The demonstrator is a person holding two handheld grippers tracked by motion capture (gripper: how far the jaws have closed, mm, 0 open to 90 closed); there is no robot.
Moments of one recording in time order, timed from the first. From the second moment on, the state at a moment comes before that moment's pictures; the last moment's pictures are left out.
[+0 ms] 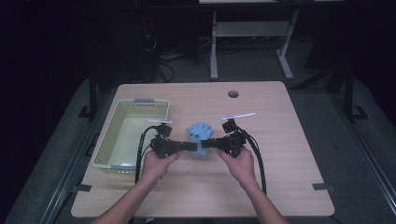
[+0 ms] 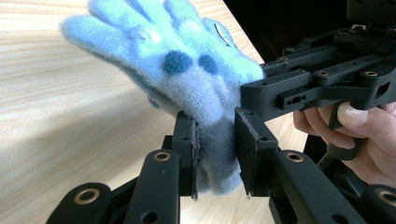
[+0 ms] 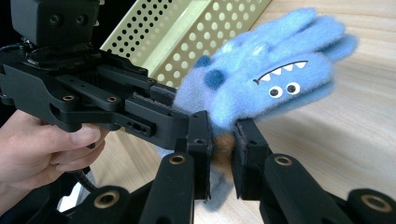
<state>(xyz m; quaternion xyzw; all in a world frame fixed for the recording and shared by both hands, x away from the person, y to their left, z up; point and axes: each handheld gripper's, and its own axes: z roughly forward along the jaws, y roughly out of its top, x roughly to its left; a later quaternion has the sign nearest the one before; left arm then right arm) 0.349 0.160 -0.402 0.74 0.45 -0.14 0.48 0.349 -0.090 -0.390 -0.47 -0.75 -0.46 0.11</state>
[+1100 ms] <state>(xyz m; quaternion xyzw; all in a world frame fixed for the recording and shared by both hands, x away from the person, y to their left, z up) 0.355 0.209 -0.363 0.73 0.45 -0.11 0.50 0.368 -0.049 -0.352 -0.43 -0.76 -0.48 0.11</state>
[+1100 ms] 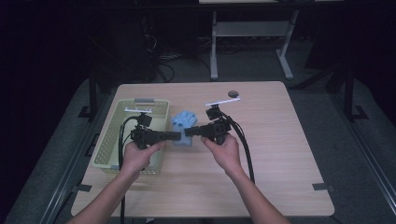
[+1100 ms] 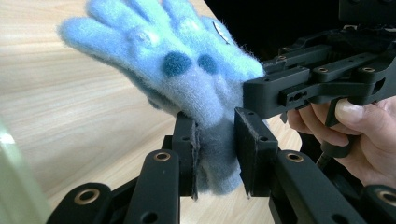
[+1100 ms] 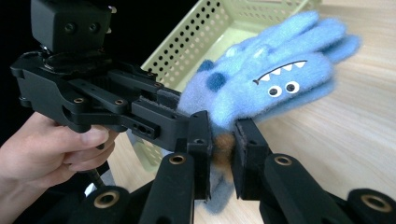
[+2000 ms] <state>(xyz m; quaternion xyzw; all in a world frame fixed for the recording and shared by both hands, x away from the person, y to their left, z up) 0.351 0.258 -0.354 0.72 0.47 -0.09 0.51 0.382 0.001 -0.342 -0.39 -0.77 -0.49 0.13</state>
